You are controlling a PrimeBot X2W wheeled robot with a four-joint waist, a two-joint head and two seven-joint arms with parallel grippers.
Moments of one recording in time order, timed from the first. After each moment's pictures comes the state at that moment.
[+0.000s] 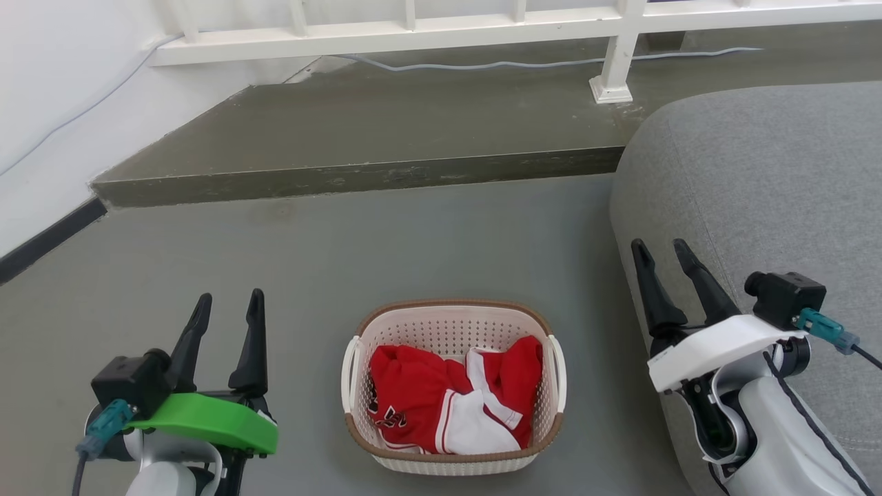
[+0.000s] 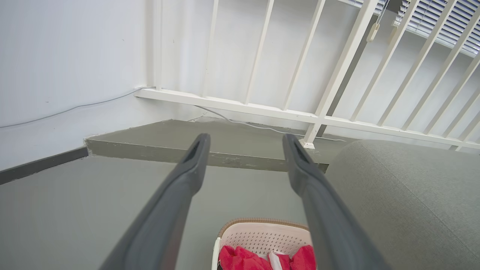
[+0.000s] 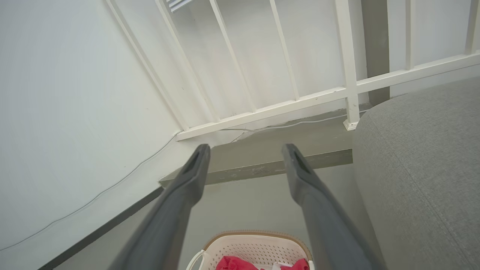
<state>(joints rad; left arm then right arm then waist) -0.06 0.08 -0.15 0.15 -0.46 -0.10 -0.21 -0.16 -0.16 0.30 0.26 0.56 0.04 -0.21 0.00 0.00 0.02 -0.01</state>
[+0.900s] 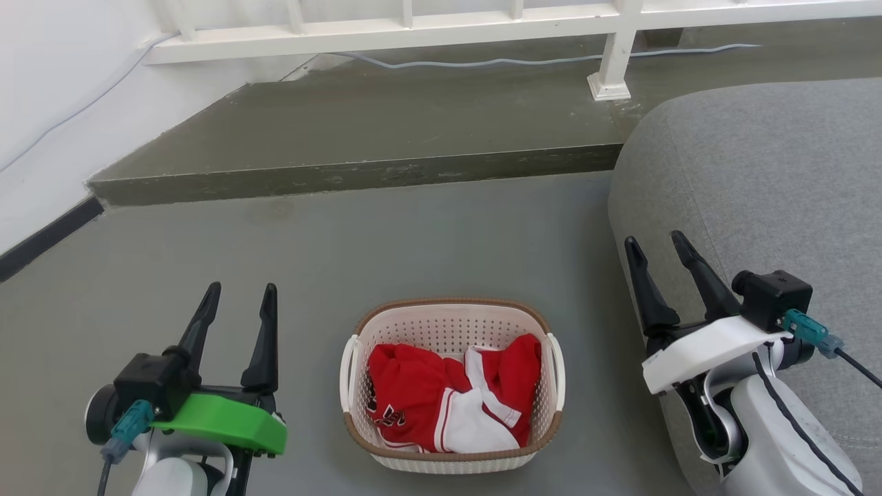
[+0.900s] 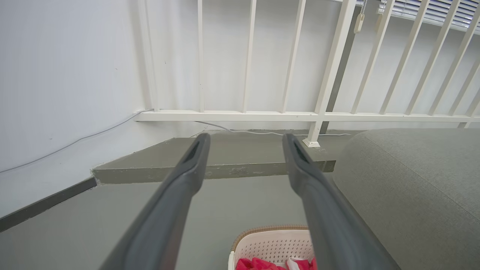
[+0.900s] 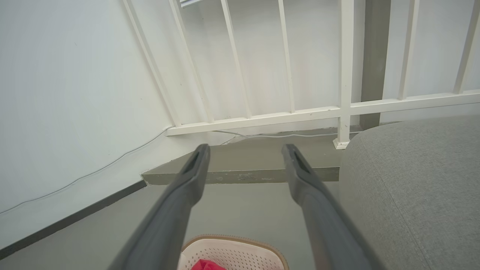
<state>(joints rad) -0.07 0.07 -0.16 0.13 -0.30 -0.11 -0.25 -0.17 -0.16 0.30 0.27 0.41 0.03 -0.25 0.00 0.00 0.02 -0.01</state>
